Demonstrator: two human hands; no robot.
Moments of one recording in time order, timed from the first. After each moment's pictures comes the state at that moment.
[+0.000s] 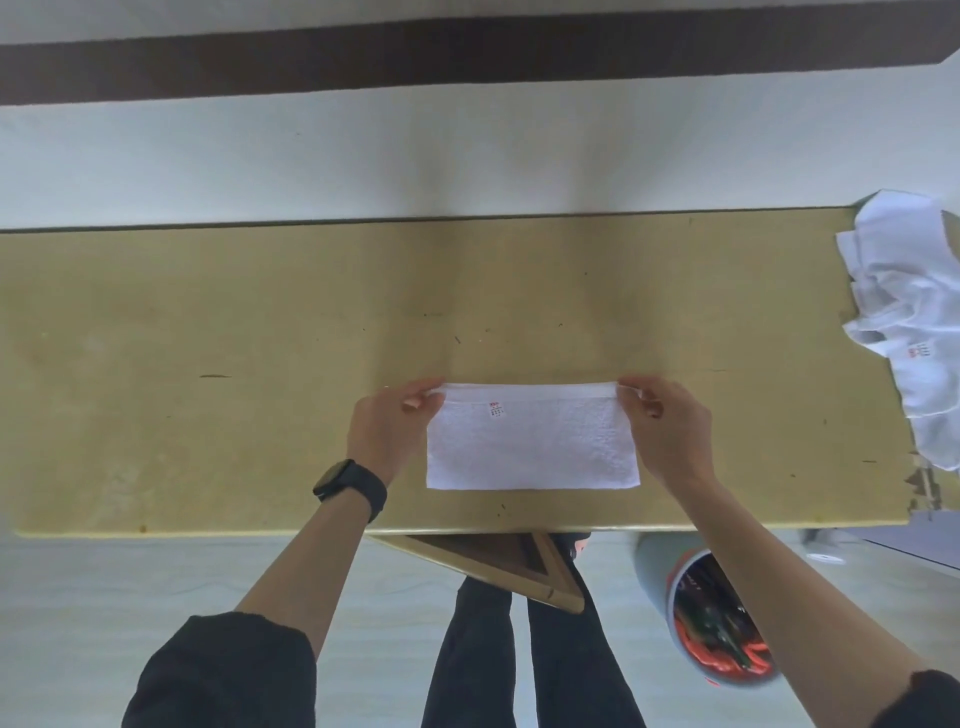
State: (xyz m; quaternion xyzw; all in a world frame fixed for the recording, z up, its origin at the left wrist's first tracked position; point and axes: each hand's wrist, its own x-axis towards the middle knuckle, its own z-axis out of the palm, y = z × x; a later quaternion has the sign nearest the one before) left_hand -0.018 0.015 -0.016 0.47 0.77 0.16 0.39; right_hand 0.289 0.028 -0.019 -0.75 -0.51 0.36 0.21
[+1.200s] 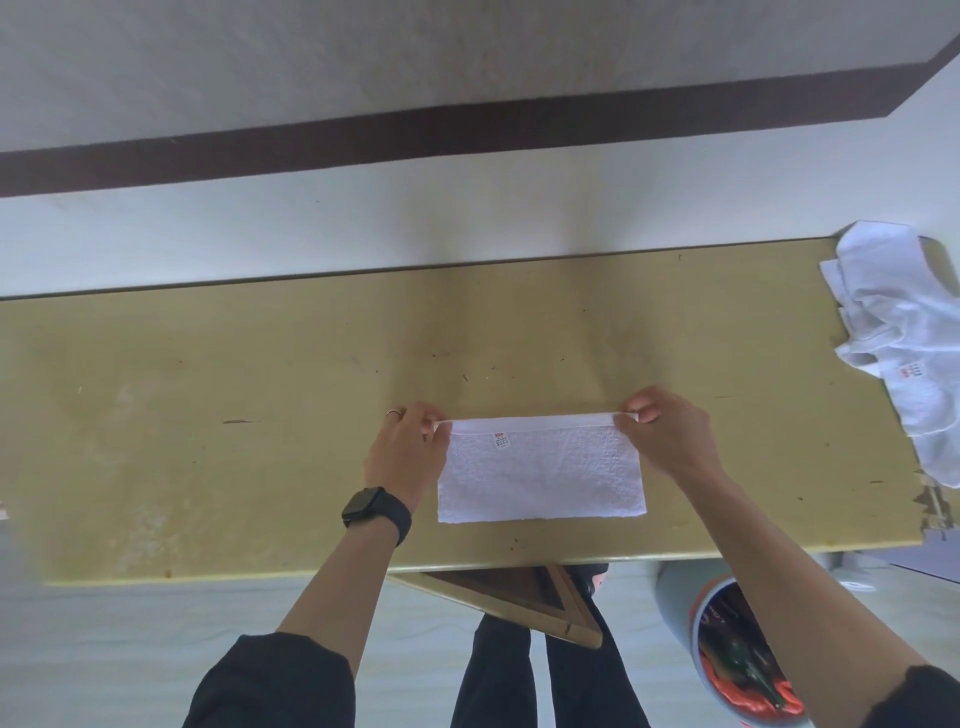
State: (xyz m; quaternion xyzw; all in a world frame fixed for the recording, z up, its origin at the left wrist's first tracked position) left_hand -0.011 0.025 -0.014 0.51 0.79 0.09 0.32; right_hand 0.291 0.062 -0.007 -0.76 -0.52 0.37 0.07
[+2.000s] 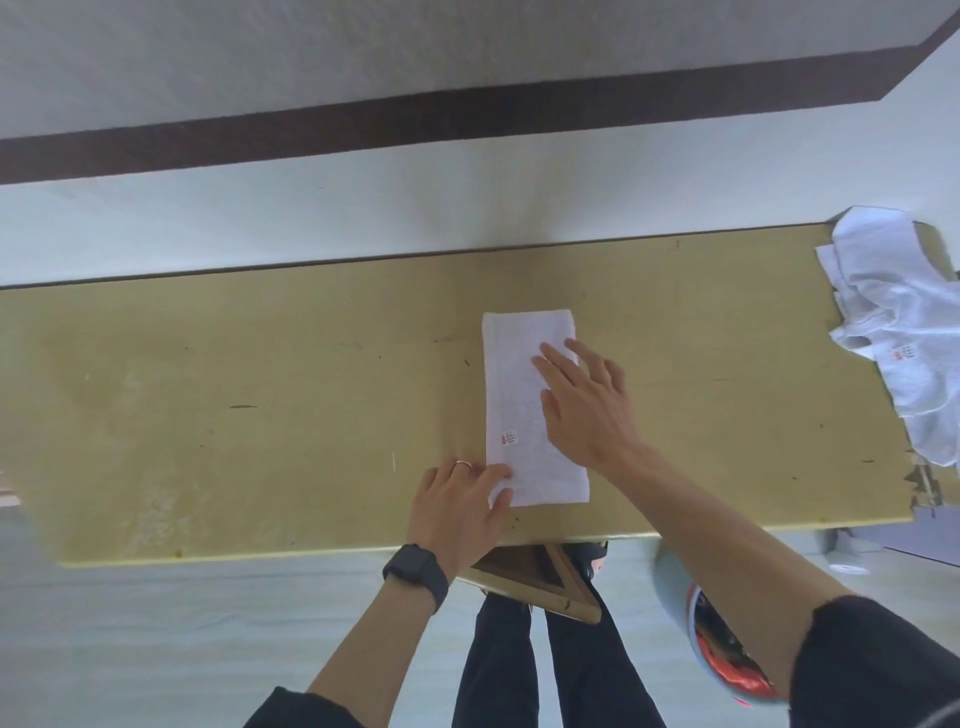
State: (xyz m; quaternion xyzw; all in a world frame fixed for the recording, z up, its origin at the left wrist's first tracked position) left_hand 0.028 -0.055 -0.020 0.76 0.63 0.01 0.18; right_hand 0.217 0.055 -0.008 -0.60 -0.78 0.17 -0.01
